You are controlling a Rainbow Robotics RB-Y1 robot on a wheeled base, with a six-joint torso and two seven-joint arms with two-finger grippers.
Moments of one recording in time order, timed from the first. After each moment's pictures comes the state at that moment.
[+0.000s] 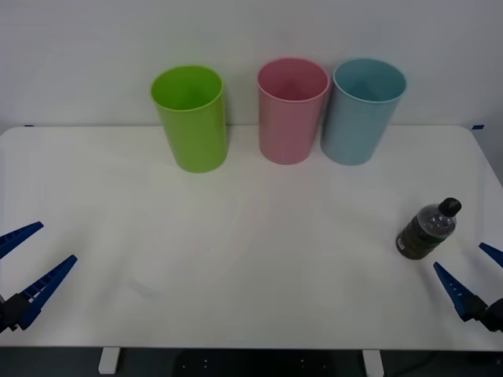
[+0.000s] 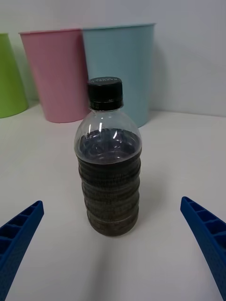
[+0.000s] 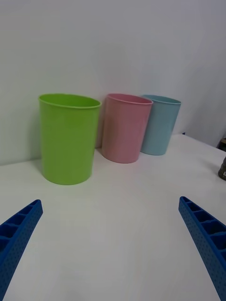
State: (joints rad) right arm 0.31 -0.43 -0.37 -1.40 0.91 -0.91 0.33; left arm 0.35 0.40 0.52 -1.66 -0.96 -1.22 0.00
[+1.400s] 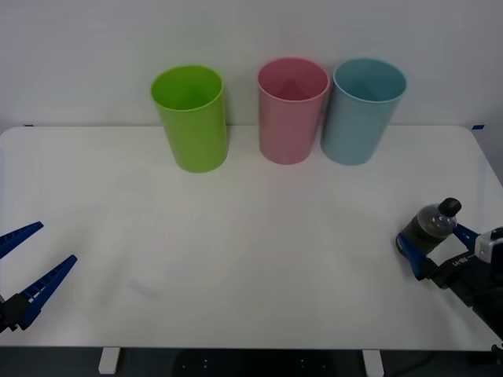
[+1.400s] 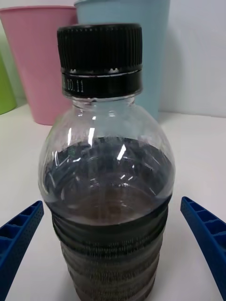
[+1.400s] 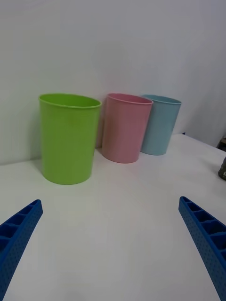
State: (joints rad) right arm 0.03 -0.40 -0.27 -1.13 0.90 -0.84 0.46; left arm 0.35 0.40 0.52 -1.66 -0.96 -1.22 0.00
